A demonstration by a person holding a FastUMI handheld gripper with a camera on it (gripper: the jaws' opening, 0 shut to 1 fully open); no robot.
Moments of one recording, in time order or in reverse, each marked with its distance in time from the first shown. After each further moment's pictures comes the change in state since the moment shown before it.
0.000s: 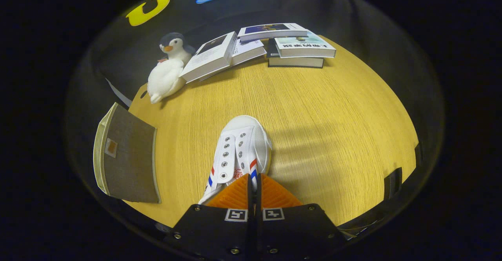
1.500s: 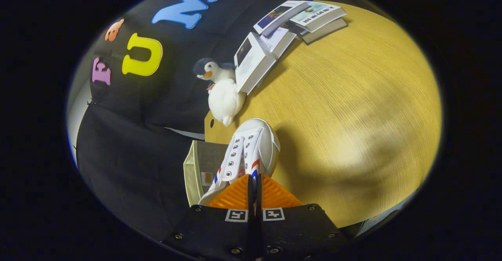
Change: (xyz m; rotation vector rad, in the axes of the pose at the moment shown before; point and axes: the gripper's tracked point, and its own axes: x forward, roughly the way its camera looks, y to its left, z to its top) arm -0.051 0.136 0.032 0.380 0.017 0.573
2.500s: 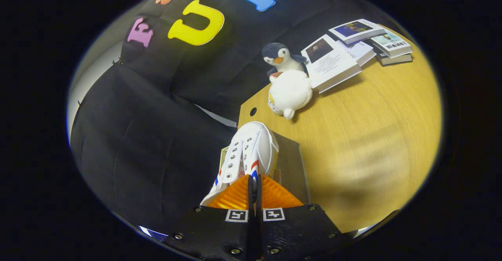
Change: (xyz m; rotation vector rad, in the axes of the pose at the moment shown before) arm 0.046 0.140 -0.048 -0.274 0.037 0.087
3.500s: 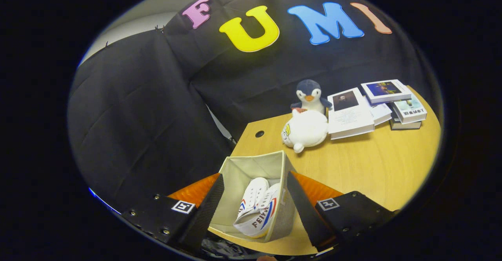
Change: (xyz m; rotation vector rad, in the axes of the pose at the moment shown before) arm -0.022 0.034 0.026 -0.429 -0.238 -0.098
